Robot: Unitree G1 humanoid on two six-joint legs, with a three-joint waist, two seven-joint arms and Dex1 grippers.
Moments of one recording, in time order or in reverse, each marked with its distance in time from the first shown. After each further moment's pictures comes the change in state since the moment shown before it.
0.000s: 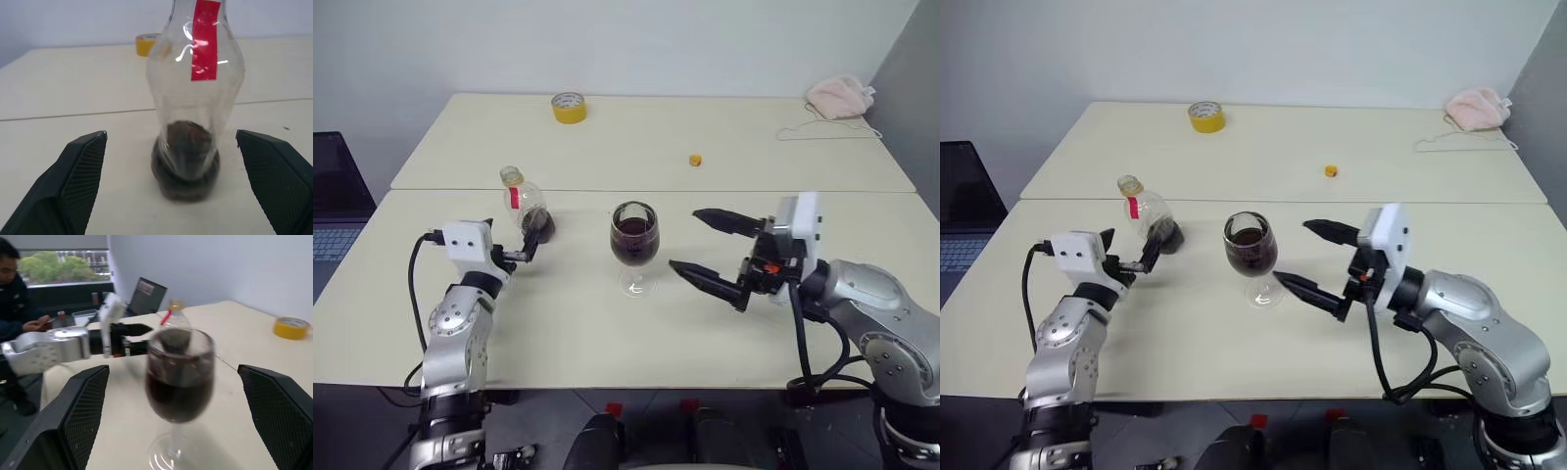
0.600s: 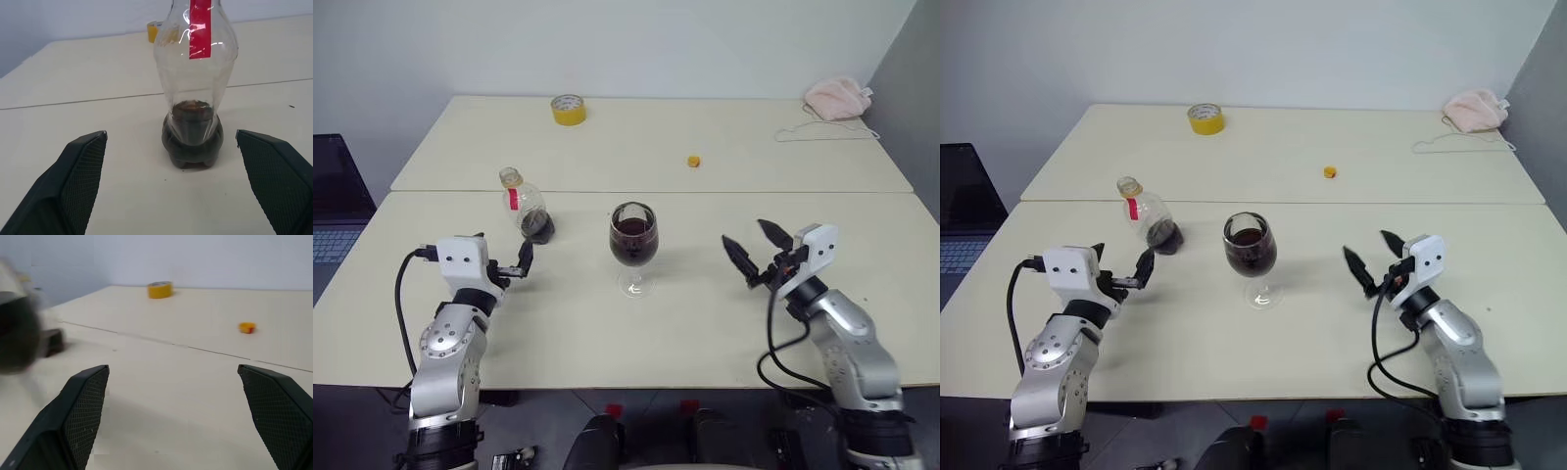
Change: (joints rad) left arm 0.122 -0.028 0.005 -0.133 0.045 0.011 0.058; right arm 0.084 0.284 -0.029 0.484 -0.392 -0.463 -0.244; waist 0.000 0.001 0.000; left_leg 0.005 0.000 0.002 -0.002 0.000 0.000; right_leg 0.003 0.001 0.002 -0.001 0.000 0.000
